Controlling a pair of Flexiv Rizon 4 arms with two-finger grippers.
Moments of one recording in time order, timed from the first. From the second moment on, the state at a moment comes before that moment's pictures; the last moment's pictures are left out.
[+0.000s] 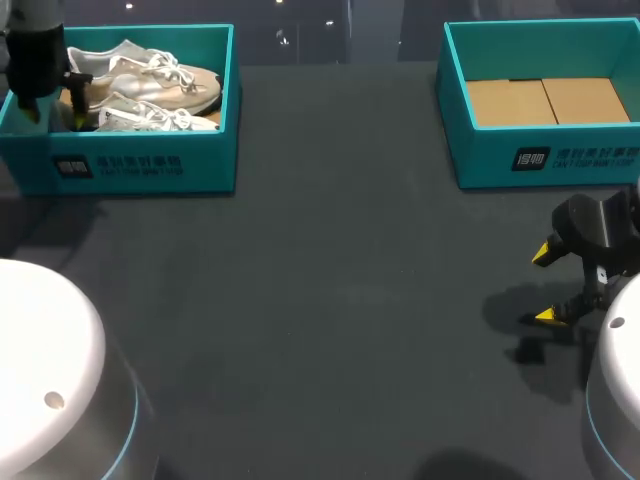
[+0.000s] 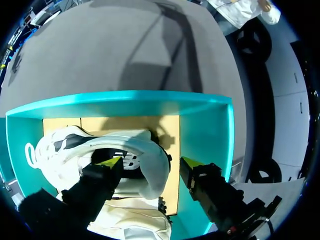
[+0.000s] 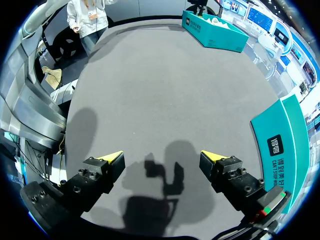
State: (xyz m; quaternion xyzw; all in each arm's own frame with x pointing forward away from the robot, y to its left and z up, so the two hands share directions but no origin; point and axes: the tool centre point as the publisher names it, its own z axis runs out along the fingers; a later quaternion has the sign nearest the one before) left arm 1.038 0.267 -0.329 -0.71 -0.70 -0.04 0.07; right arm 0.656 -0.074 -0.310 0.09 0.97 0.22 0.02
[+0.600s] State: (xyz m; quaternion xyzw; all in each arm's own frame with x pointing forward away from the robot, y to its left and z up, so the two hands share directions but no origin) left arm 1.035 0.276 -0.352 -0.71 -0.69 -0.04 0.10; right arm 0.656 -0.074 -0.310 0.09 0.97 0.22 0.02
